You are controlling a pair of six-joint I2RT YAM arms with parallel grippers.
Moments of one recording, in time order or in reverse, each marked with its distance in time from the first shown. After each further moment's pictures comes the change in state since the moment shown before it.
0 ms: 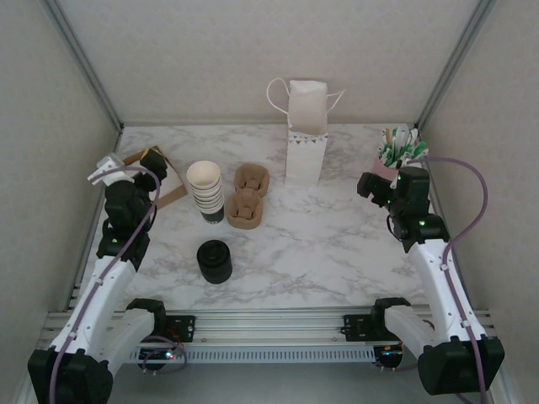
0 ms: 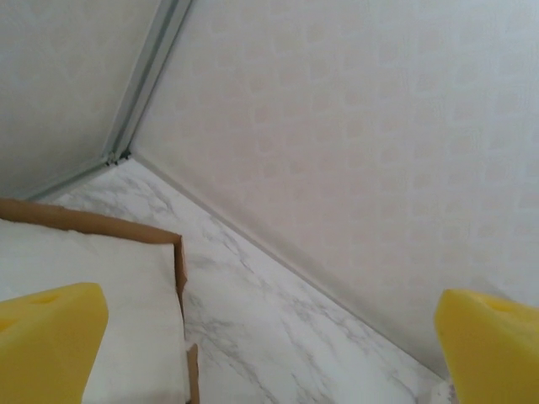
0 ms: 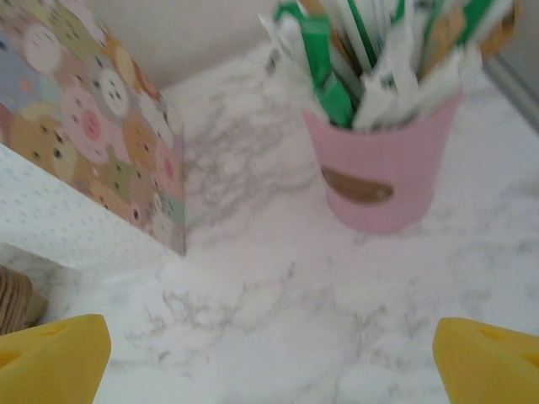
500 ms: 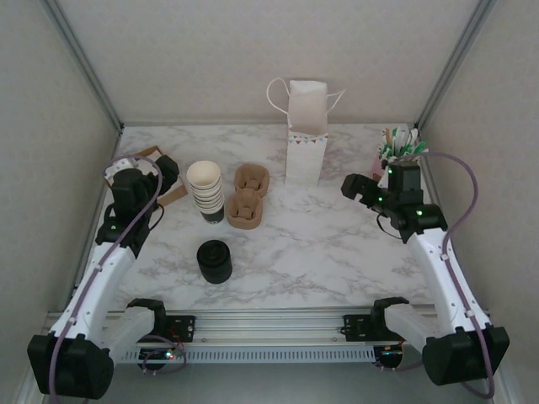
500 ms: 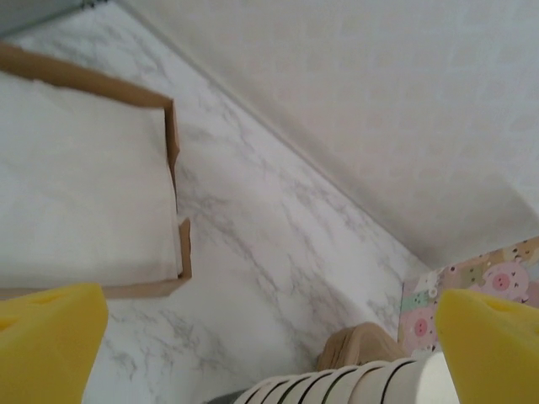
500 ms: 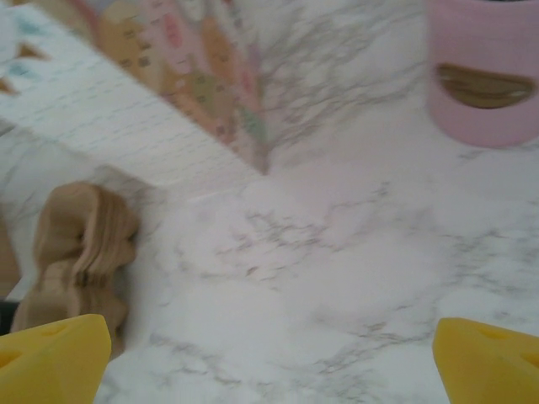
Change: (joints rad) left arm 0.015 0.105 0.092 -0.281 0.189 -0.142; right arm 0.102 0.087 0.128 -0.154 -0.186 0.097
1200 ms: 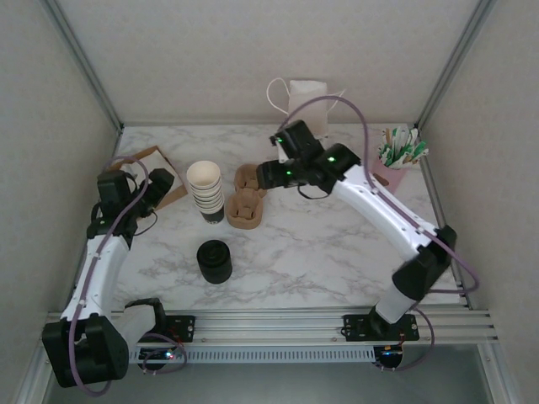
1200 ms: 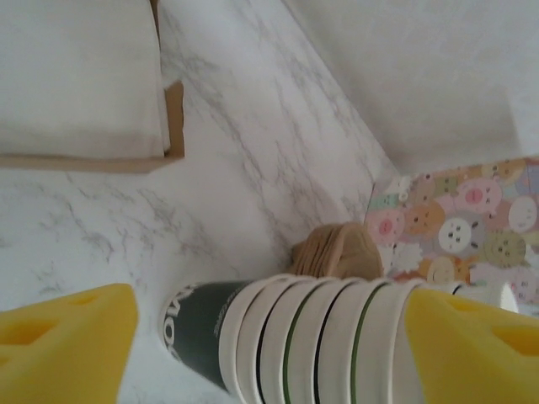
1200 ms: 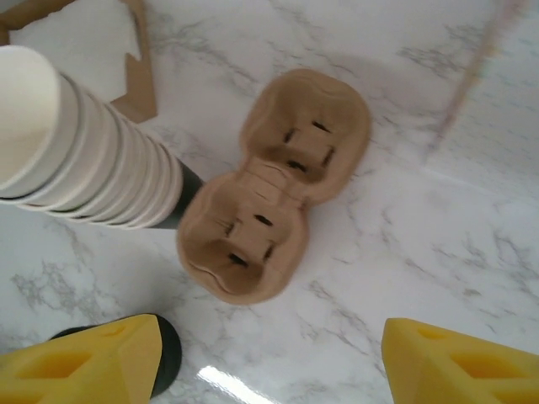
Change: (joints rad) left arm 0.229 0.070 -0.019 -0.118 0.507 -0.065; right arm 0.602 0.639 0.776 -0.278 0.153 -0.083
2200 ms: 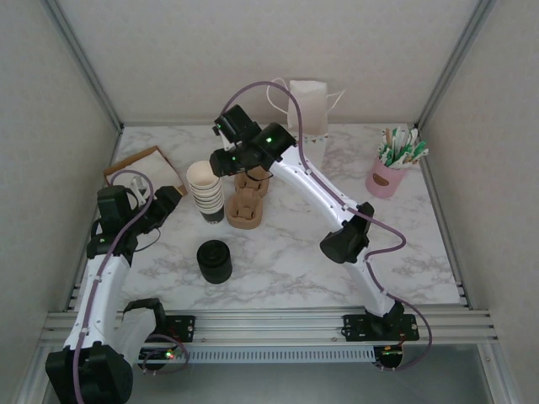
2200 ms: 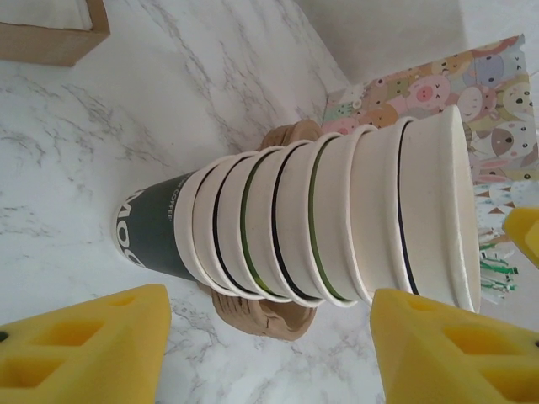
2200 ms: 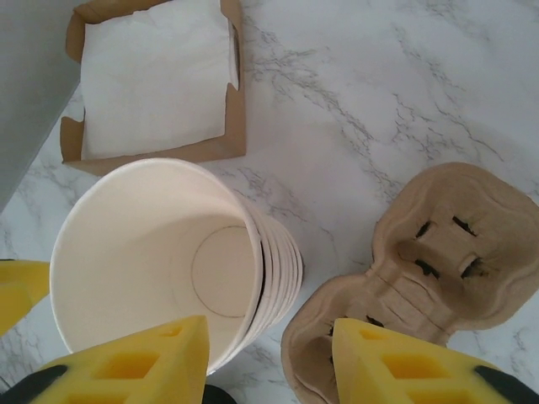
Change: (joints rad) left arm 0.002 -0.160 -0.092 -0.070 0.216 0.021; right arm 0.104 0.601 0.845 -0.248 -0.027 -0.033
